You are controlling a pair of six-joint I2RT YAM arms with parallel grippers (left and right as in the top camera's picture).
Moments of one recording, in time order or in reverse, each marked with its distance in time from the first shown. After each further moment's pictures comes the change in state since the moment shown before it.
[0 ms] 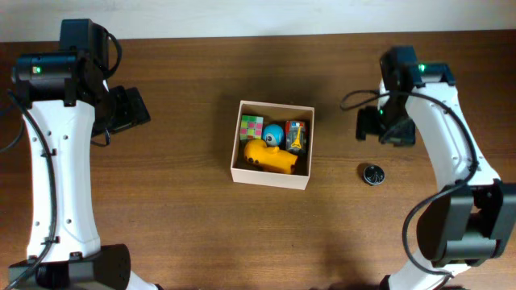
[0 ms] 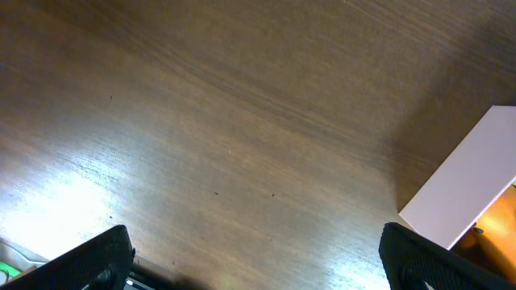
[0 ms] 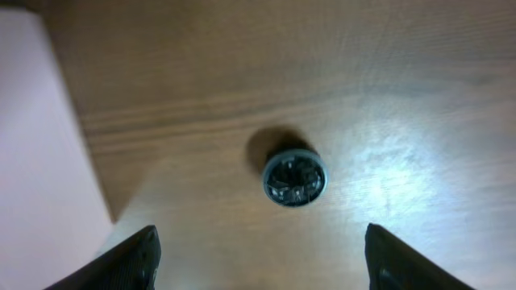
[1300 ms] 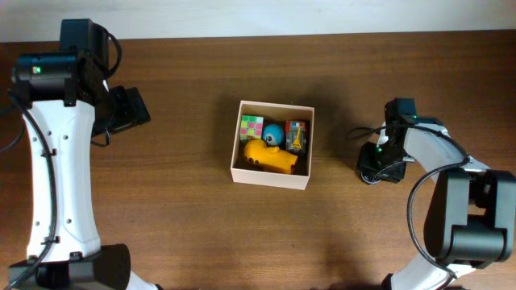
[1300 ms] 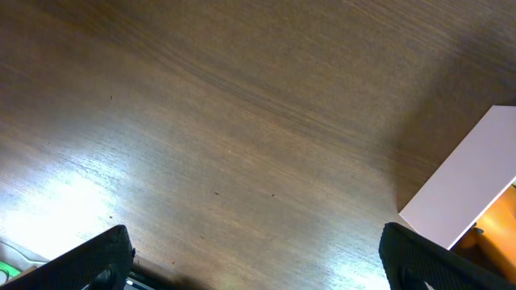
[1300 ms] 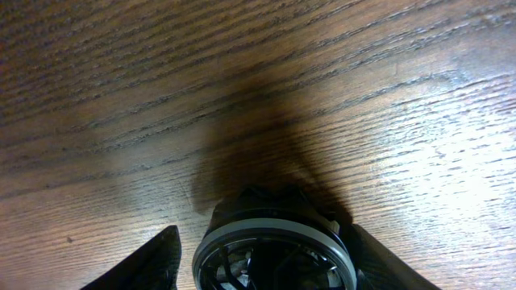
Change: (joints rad) left arm 0.000 0.000 0.000 0.000 0.000 0.000; right arm -0.100 0.000 -0.478 0.467 -0.114 0.048
